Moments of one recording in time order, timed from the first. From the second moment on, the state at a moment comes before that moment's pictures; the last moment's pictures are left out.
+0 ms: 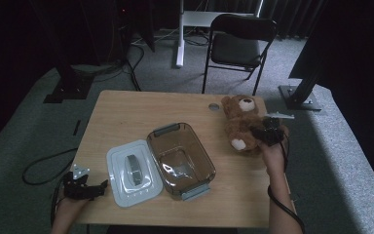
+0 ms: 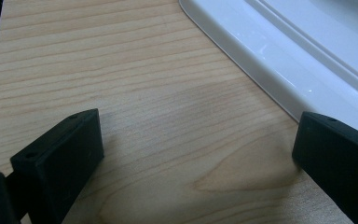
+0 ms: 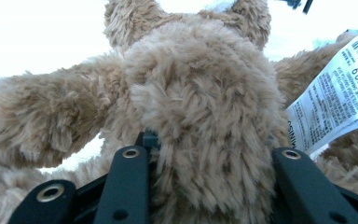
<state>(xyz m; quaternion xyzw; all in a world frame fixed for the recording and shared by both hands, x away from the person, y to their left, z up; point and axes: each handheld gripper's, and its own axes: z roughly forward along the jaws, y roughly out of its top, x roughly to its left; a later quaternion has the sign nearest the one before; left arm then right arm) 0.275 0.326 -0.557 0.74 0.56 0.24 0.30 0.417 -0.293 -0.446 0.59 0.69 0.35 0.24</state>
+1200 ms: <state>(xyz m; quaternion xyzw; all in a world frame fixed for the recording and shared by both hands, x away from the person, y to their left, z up) 0.275 0.326 -0.557 0.74 0.56 0.24 0.30 0.306 -0.222 -0.329 0.41 0.71 0.50 0.29</state>
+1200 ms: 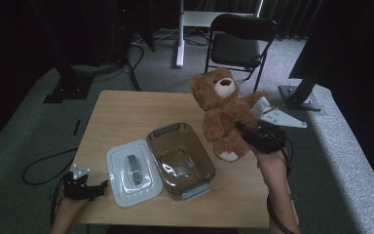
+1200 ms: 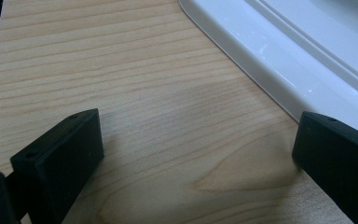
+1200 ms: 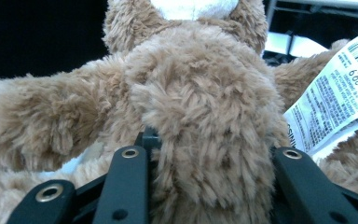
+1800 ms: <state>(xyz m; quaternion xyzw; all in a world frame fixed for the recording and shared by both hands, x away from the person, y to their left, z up) 0.275 0.326 -0.557 0.74 0.56 0.24 0.30 0.285 -0.137 -0.355 0.35 0.75 0.51 0.23</state>
